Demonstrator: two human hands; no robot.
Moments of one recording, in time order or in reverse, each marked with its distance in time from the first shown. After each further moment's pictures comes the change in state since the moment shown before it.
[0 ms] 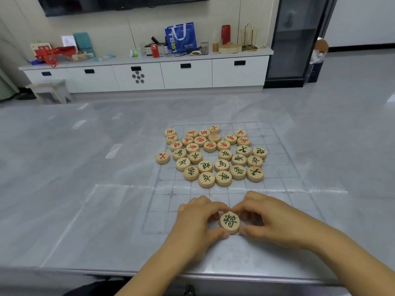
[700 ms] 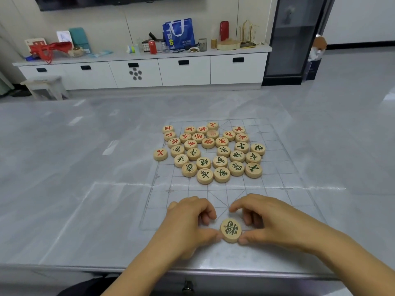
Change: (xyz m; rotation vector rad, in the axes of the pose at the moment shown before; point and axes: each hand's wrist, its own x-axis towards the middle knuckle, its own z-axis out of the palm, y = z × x) left_hand -0.010 -0.004 -0.014 -0.040 -0.038 -0.002; right_hand -0.009 -0.004 0.001 -0.009 -0.020 0.048
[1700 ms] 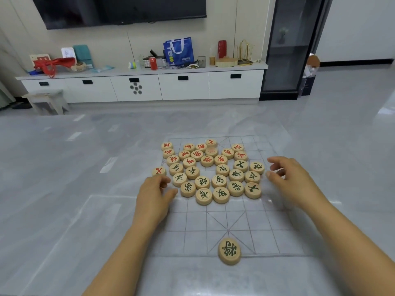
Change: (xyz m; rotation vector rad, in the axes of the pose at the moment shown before) left_hand 0.071 -0.065 -0.029 -0.071 0.554 -0.272; right_hand 0.047 0.058 -0.050 0.204 0.679 0.373
